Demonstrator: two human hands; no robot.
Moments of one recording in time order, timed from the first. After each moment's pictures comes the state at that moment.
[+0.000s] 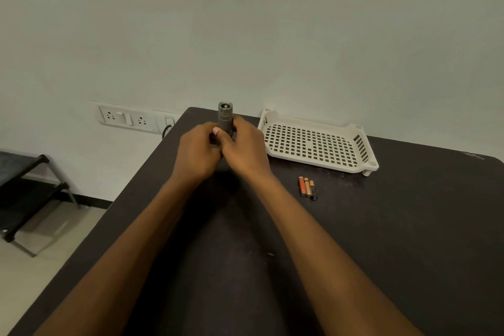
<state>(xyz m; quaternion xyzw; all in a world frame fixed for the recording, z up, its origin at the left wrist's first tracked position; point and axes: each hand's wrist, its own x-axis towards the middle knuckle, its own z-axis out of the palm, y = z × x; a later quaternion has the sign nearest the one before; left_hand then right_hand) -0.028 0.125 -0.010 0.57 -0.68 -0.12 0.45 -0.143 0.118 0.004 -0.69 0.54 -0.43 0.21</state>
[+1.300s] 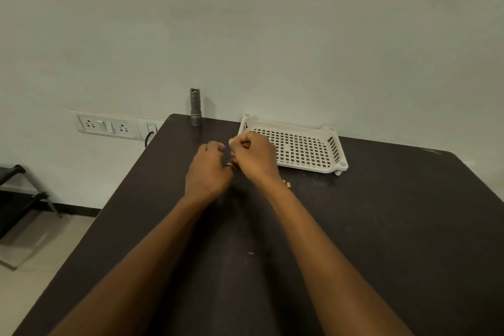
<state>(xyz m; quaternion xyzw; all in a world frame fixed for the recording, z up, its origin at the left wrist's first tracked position) -0.080 0.133 -0.016 0.65 -0.65 -0.19 0.34 -0.190 0.133 0.022 -0.59 0.61 -0.44 0.31</state>
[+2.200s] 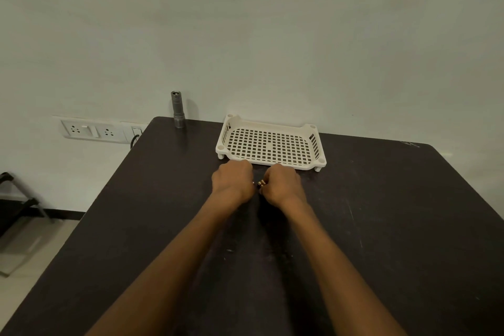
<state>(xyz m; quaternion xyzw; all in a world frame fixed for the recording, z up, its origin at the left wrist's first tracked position) -0.166 0.155 0.016 0.65 -0.74 -0.13 0.07 -0.283 0.168 0.004 -0.64 0.75 -0.12 0.15</state>
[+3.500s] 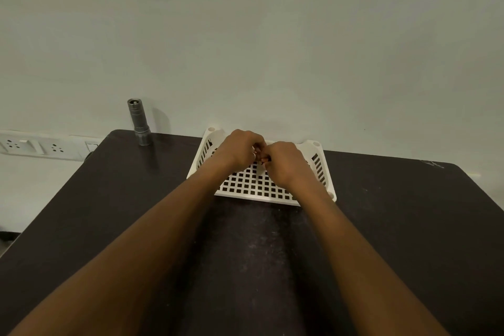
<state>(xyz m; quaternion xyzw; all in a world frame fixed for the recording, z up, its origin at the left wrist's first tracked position) -0.209 -0.033 -0.008 0.48 -0.83 -0.19 0.19 -0.340 0.022 0.000 -0.74 0.66 -0.10 0.04</state>
